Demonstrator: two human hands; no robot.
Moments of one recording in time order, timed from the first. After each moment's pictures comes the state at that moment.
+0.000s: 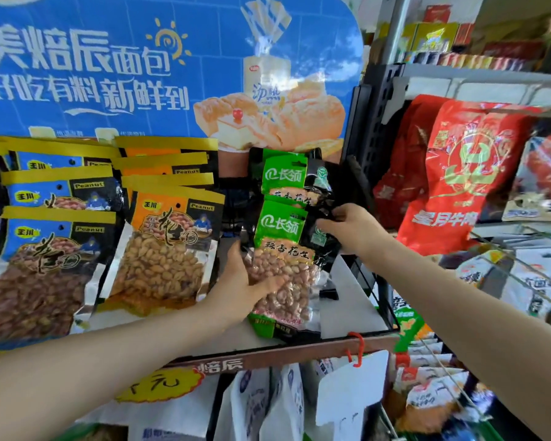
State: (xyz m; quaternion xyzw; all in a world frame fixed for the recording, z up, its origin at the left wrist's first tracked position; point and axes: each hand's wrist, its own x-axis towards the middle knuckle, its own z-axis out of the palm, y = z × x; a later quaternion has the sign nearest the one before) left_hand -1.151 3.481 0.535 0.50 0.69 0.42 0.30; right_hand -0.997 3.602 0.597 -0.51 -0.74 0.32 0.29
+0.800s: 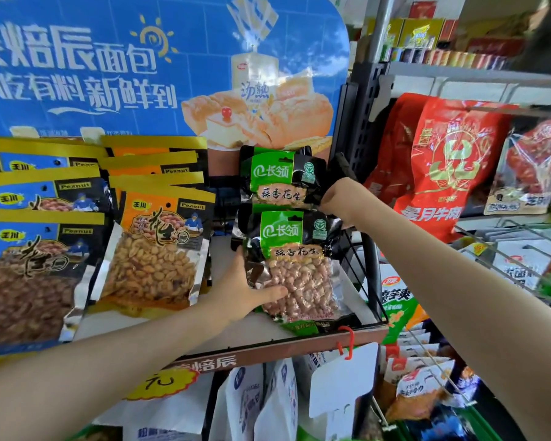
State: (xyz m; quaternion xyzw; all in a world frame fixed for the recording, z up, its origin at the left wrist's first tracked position) left_hand -1.151 3.488 0.526 0.50 0.70 0.38 0.34; right_hand -1.004 3.628 0.630 -0.54 -0.81 0.18 0.16
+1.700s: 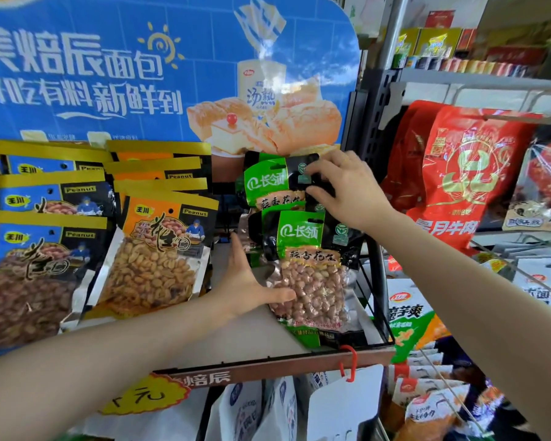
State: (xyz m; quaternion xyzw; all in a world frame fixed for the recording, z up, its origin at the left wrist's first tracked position) left_hand -1.153 3.515 0.528 0.50 0.71 0.39 0.31; right_hand -1.000 3.639 0.638 -0.29 -0.90 -0.12 0.31
